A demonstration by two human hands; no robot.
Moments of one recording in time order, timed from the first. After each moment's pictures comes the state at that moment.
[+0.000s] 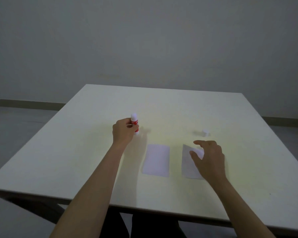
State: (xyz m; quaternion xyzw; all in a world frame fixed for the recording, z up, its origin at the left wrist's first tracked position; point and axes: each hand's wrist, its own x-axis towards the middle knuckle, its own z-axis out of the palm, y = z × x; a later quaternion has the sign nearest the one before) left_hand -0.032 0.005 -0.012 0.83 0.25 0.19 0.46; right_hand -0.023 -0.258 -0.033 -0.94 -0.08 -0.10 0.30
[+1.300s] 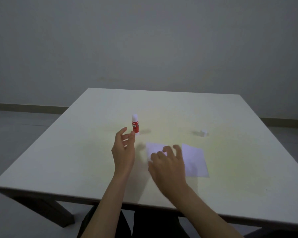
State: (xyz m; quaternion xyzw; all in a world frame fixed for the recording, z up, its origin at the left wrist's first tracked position) left_hand -0.094 -0.037 -0.026 0.68 0.27 0.31 0.61; right_hand -0.100 -0.174 -0.009 -0.91 -0.32 -0.27 0.06
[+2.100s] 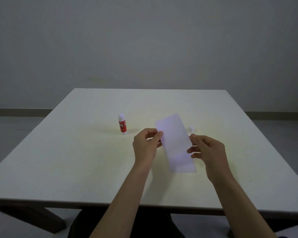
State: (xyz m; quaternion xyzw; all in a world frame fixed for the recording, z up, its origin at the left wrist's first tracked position) left_hand -0.061 -0.119 0.000 0.65 0.22 0.20 0.70; right_hand -0.048 -0.285 0.016 -0.70 0.01 0.02 0.71
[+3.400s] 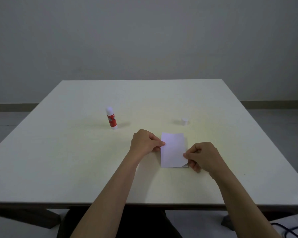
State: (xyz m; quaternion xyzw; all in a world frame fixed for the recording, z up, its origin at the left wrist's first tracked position) left_hand -0.033 -0.115 -0.023 0.85 0.18 -0.03 0.50; right_hand -0.023 -0.315 -0.025 -0.84 0.00 0.15 0.51
